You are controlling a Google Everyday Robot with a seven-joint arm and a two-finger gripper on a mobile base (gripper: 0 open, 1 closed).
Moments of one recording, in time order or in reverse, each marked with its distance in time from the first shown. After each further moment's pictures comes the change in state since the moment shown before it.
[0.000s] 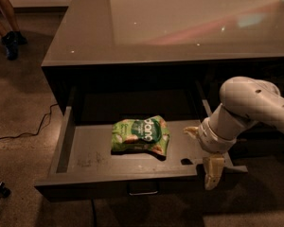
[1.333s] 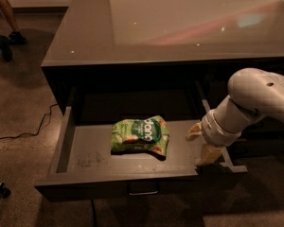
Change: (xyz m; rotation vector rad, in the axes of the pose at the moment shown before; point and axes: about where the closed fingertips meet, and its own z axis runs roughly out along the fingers) arm -0.001 -0.014 -0.028 0.087 -0.004 -0.031
